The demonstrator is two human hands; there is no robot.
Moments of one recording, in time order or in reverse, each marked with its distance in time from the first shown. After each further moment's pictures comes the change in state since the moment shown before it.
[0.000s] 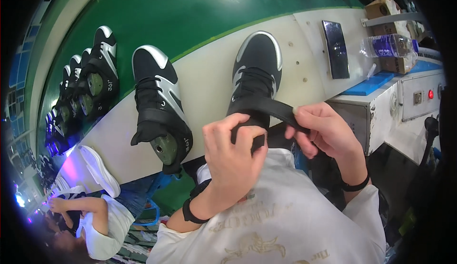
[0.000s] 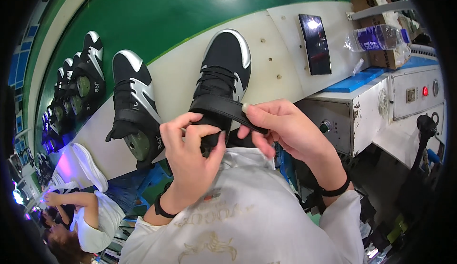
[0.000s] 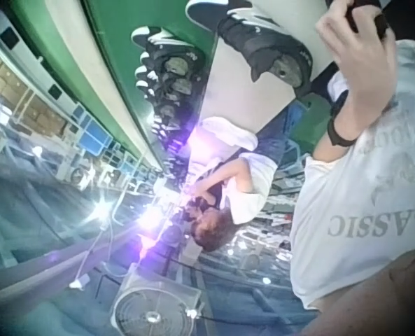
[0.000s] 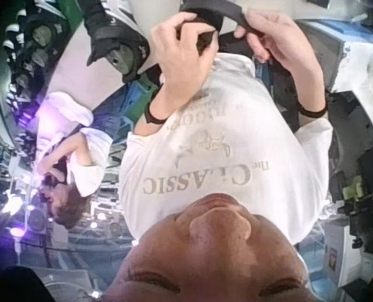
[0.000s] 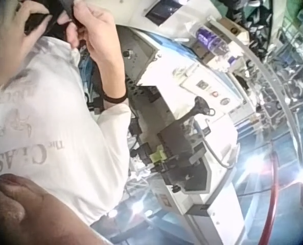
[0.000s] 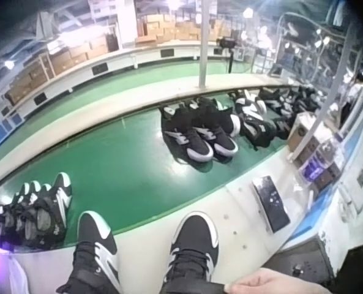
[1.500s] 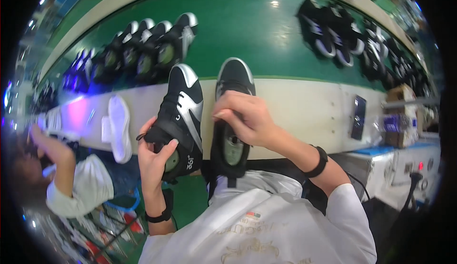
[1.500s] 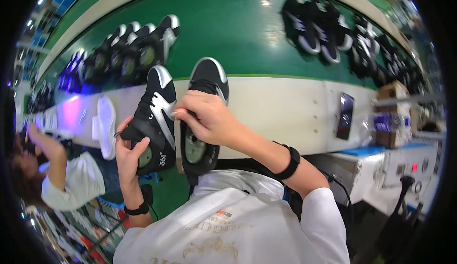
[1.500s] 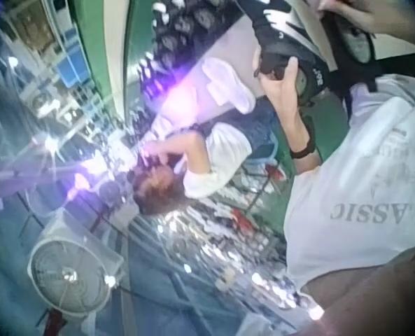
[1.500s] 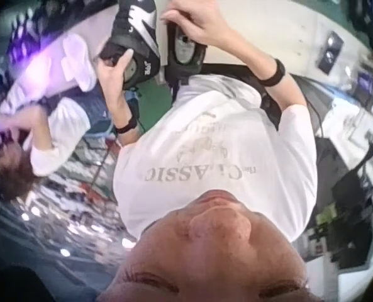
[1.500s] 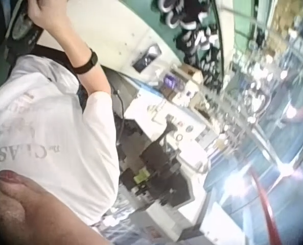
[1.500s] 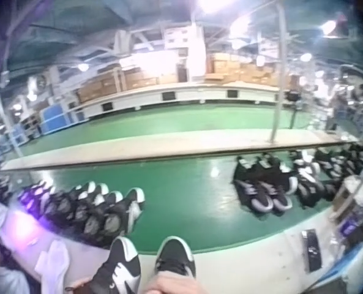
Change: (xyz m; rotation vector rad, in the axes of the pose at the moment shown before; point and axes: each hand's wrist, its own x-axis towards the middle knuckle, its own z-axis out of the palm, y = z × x) left_hand -0.095 -0.143 -0.167 -0.688 0.497 -0.623; right_hand 0.159 0.005 0.179 -0.865 -0.384 -1.296
